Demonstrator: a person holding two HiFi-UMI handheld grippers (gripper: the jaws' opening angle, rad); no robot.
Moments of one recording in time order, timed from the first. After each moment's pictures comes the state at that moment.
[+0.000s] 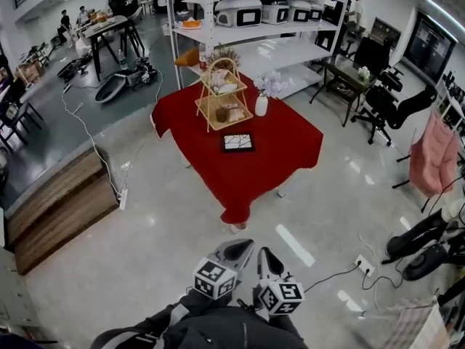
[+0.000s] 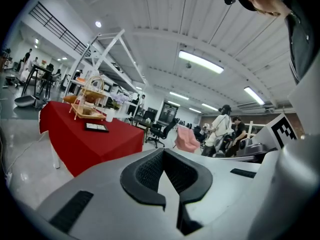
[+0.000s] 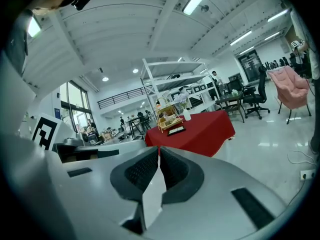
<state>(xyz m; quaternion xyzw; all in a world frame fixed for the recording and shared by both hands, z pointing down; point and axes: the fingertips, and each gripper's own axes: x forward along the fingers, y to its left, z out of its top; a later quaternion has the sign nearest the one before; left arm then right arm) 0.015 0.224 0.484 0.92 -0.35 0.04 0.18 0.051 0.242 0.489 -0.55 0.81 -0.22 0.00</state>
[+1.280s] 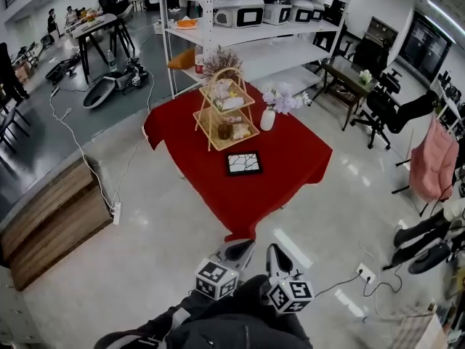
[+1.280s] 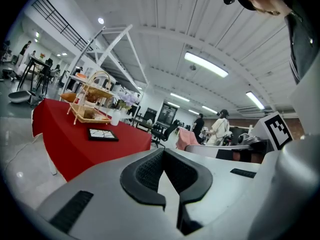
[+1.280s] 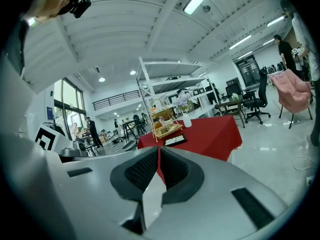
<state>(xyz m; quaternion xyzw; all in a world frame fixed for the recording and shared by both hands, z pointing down) -0.036 0.090 0.493 0.92 -0.34 0.03 0.19 0.020 0.103 0.483 -0.57 0.80 -0.20 0.02</state>
